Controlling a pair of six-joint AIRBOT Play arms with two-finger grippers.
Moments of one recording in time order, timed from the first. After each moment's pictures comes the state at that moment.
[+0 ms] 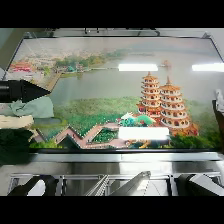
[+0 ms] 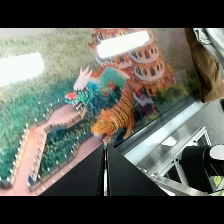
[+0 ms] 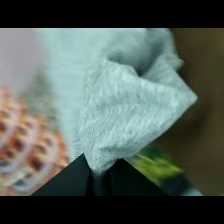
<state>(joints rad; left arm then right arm) 0.31 -0.96 1.15 -2.53 1.59 2.02 -1.17 -1.19 1.07 -1.11 1.23 1.42</state>
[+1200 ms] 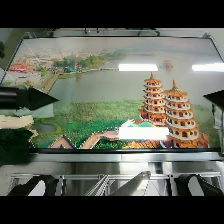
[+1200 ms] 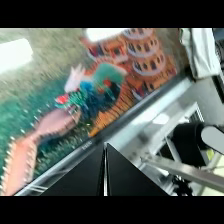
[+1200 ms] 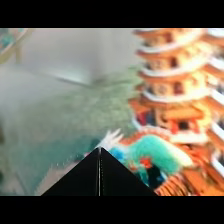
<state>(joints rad) 0.21 -0.89 1.05 -2.53 1.60 2.04 -0.47 -0.66 0.93 -0.75 1.37 1.33</state>
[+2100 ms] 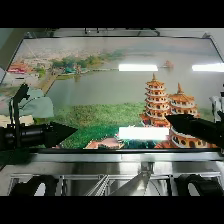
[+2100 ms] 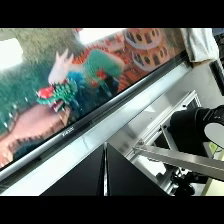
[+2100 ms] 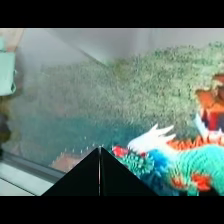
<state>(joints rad) 0.03 -0.53 0.64 -2.53 1.37 1.97 0.01 -0.41 0.58 -0.82 1.03 1.45</state>
